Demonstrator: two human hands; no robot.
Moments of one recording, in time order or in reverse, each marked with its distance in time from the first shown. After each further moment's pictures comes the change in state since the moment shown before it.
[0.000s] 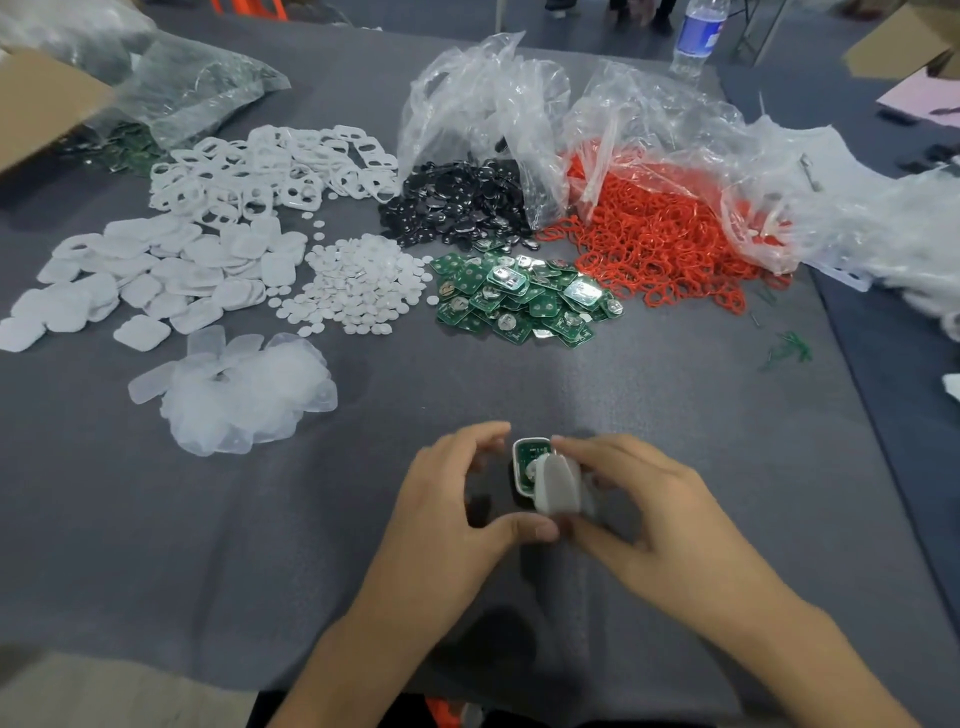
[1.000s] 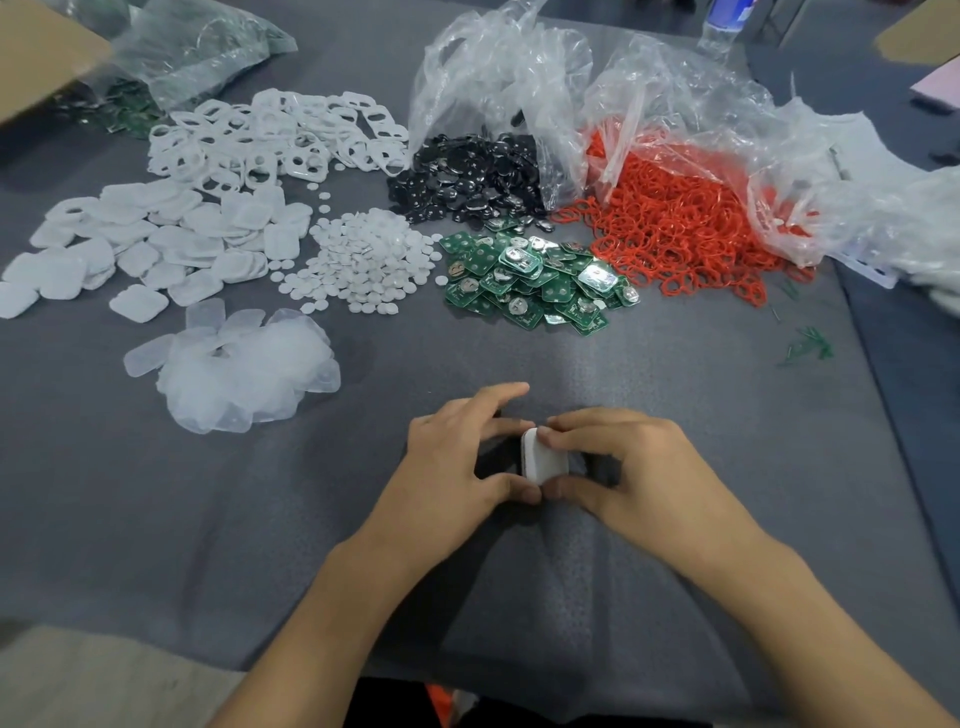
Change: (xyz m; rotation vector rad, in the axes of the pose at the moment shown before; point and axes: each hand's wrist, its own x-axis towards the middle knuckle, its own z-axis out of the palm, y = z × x) left_hand 0.038 -0.016 -0.004 0.156 -0.105 0.061; right_hand 0.037 0.012 0.007 -0.139 -0.078 0.004
